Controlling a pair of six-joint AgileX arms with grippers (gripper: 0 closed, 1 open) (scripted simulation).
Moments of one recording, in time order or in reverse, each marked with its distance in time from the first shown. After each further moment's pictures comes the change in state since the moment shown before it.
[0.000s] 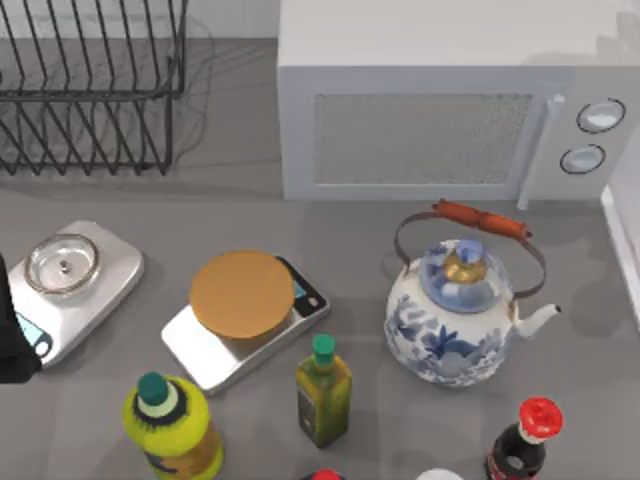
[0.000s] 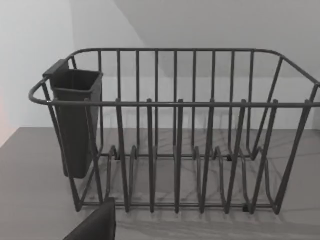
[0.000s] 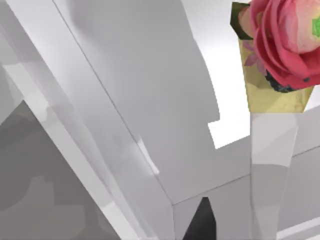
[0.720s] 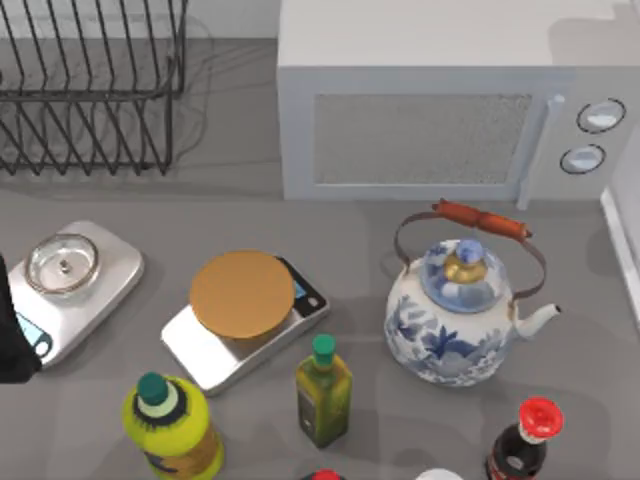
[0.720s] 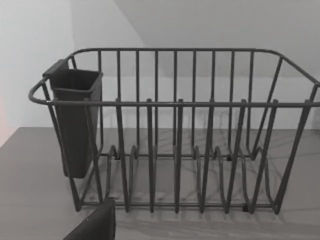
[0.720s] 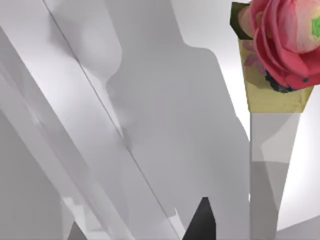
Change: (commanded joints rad) left arm 0.000 0.000 0.000 0.000 0.000 0.000; right arm 0.029 0.402 0.607 -0.142 0.003 0.028
